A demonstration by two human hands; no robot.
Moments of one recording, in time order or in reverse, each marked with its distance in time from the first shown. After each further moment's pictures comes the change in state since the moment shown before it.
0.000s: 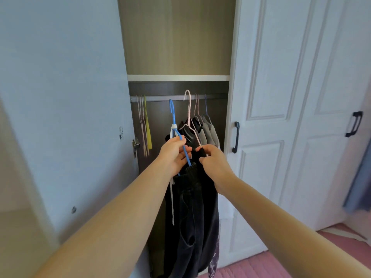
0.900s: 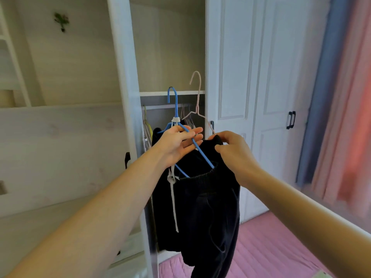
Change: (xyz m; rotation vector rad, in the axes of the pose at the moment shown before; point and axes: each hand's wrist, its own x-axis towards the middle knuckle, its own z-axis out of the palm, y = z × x) left_hand -0.265 0.053 -0.023 0.091 -0.500 0.084; right_hand -0.283 -0.106 -0.040 -0.141 0.235 -0.158
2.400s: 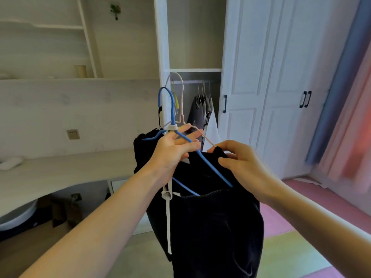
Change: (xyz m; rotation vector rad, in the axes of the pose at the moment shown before) left_hand -0.334 -0.046 0.105 0.283 0.245 0.154; right_hand -0.291 -0.027 -0.117 0.080 -0.440 -0.073
